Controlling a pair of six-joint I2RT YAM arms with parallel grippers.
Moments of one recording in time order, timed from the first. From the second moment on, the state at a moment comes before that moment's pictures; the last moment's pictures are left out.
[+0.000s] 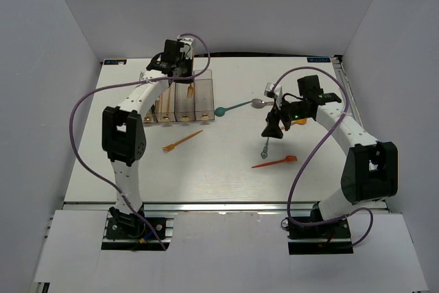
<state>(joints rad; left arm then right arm) -0.31 2.02 1.83 -0.49 0.05 -0.13 0.20 1.55 1.17 -0.69 -0.89 -0.77</state>
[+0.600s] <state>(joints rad) -0.27 2.13 1.84 -0.55 0.04 -0.08 0.20 1.59 1.22 -0.82 -0.90 -0.95</state>
